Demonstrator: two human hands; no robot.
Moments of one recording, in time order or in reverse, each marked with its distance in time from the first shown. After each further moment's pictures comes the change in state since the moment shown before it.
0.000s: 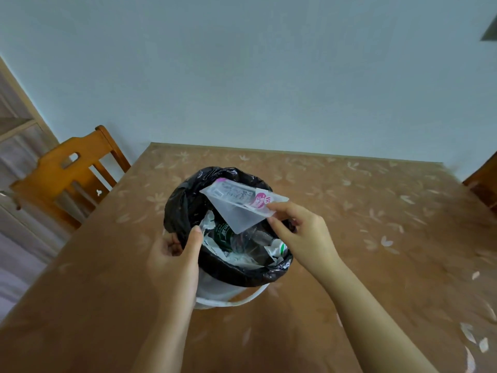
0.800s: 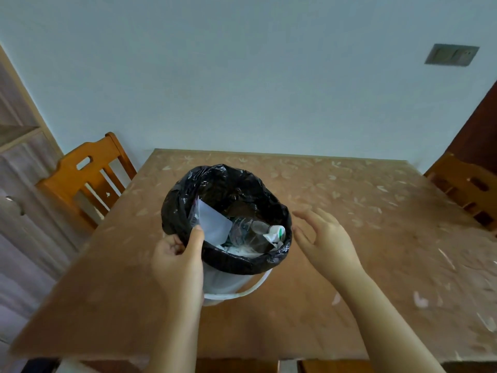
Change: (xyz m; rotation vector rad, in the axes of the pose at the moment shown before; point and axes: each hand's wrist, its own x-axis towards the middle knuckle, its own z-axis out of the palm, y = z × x) left_hand -0.026 0.011 -0.112 -0.167 0.035 -0.052; right_hand -0.114 -0.075 0.024 -0.510 0.164 -0.016
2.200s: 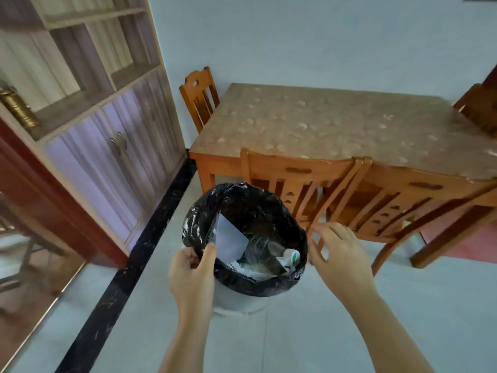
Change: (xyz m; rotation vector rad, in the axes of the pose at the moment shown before) left_hand -0.366 0.030 -0.534 0.227 0.107 -0.040; right_hand -0.569 -0.225 -0.091 -0.069 -0.062 -0.093
